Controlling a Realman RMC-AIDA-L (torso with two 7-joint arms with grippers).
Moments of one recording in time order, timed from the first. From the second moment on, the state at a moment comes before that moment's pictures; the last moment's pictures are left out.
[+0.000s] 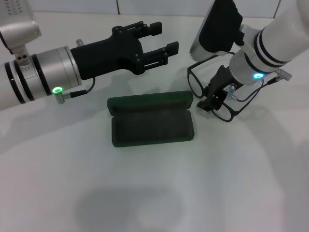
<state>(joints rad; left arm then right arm) -0.52 -2.07 1.06 0.60 1.39 1.35 -1.18 1.06 2.03 -1.77 -0.67 -2.29 -0.98 2.30</state>
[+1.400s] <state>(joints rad) -0.52 -2.08 1.06 0.60 1.36 1.39 -1.25 0.82 2.01 -1.50 -1.07 -2.43 -1.15 2.24</state>
